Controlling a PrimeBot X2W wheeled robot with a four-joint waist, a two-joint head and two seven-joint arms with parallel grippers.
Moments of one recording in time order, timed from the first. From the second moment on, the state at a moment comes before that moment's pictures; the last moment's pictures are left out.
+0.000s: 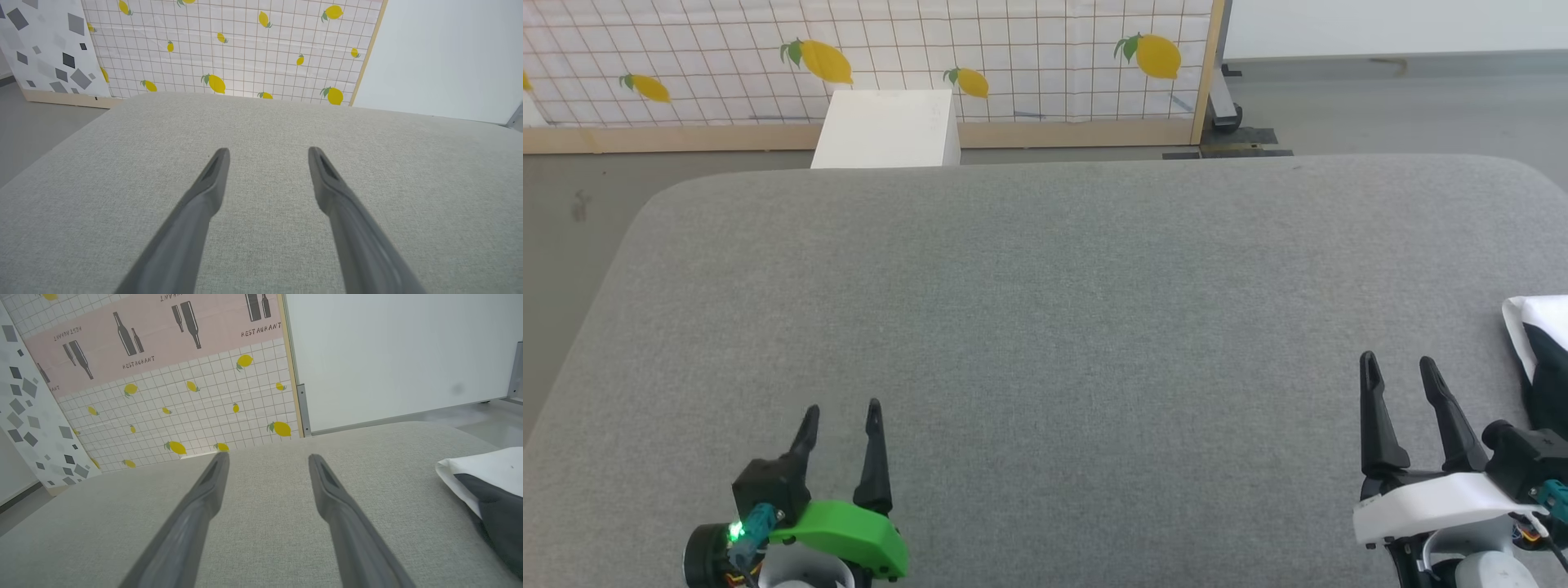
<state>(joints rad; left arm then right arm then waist) -0.04 0.07 -0.06 0.25 -0.20 0.01 -0.24 -0.03 -0.05 -0.10 0.19 0.25 0.13 -0.24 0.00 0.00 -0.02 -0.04</state>
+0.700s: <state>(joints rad) -0.04 0.06 -0.07 0.24 -0.22 0.02 -0.26 -0.03 -0.05 -0.09 0.21 0.25 0.13 -0.23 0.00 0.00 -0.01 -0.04</state>
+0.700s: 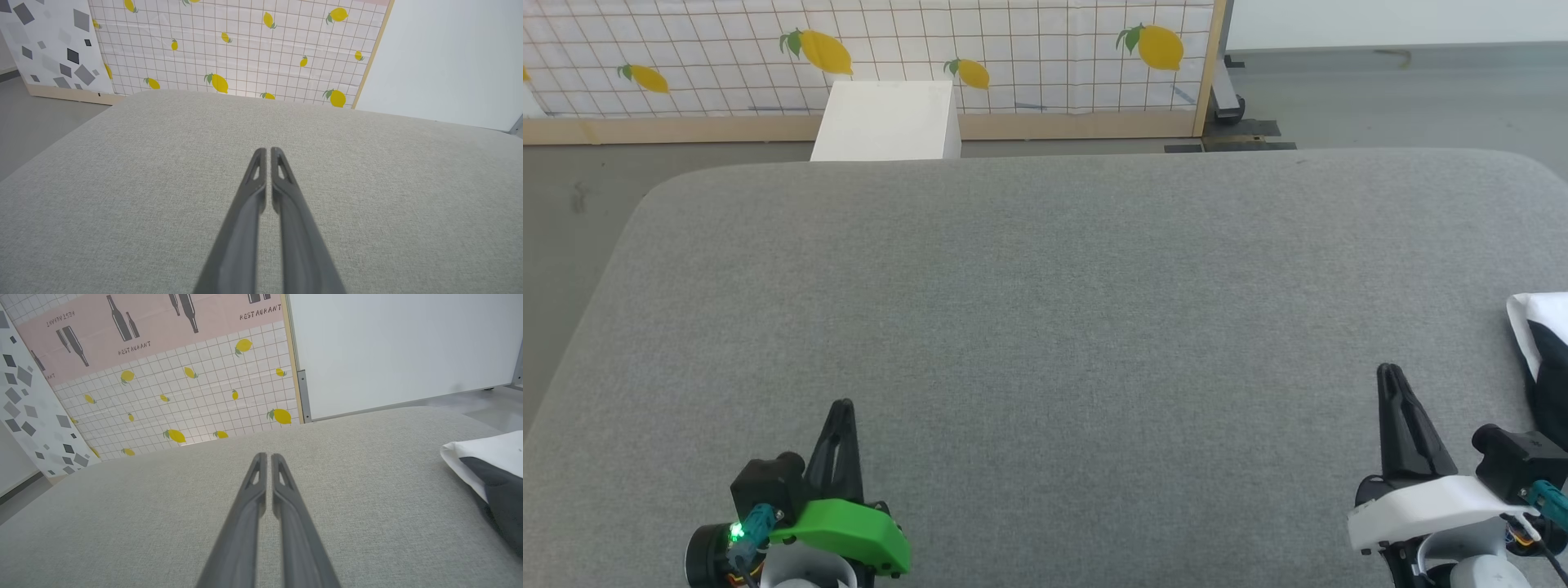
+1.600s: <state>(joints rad) -0.04 0.06 -0.05 0.20 -0.18 0.02 -0.20 -0.03 -0.05 -0.08 0.18 0.21 0.13 -0.18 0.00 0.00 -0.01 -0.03</state>
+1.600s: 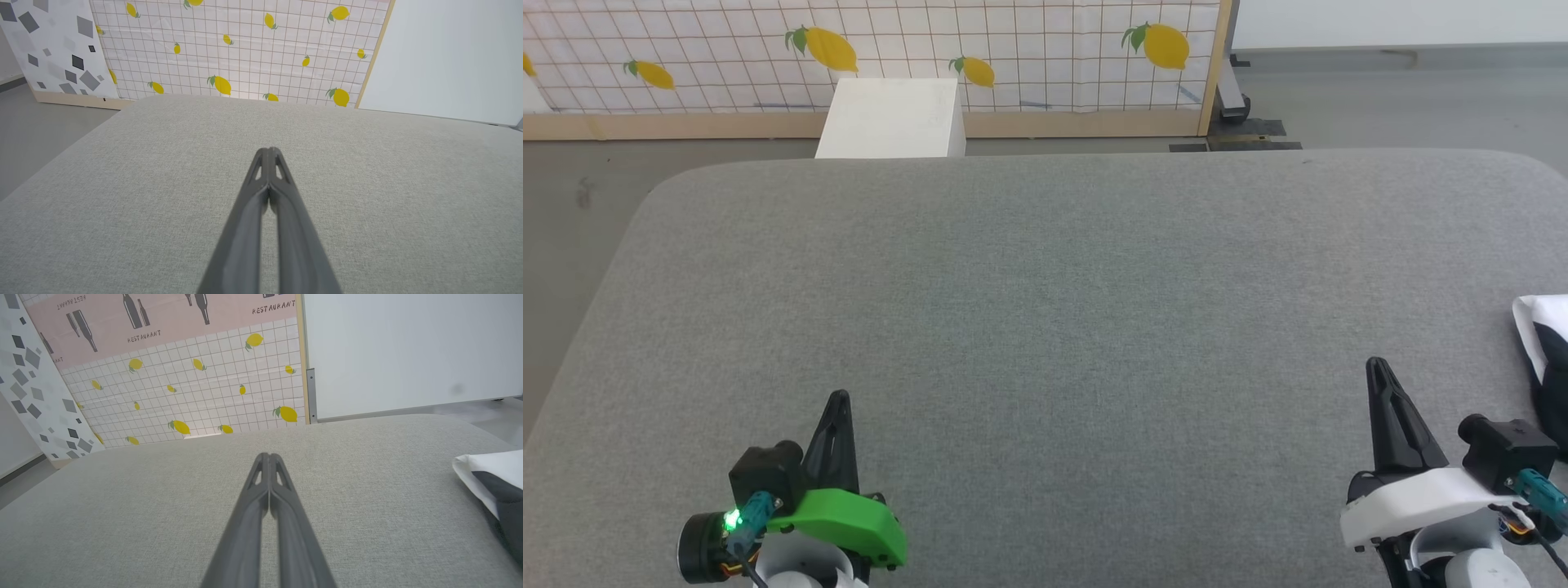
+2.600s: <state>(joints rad) -0.04 0.06 -0.04 0.14 -0.14 0.02 -0.14 -0.03 -0.05 -0.05 0.13 0.15 0.13 -0.13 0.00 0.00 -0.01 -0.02</state>
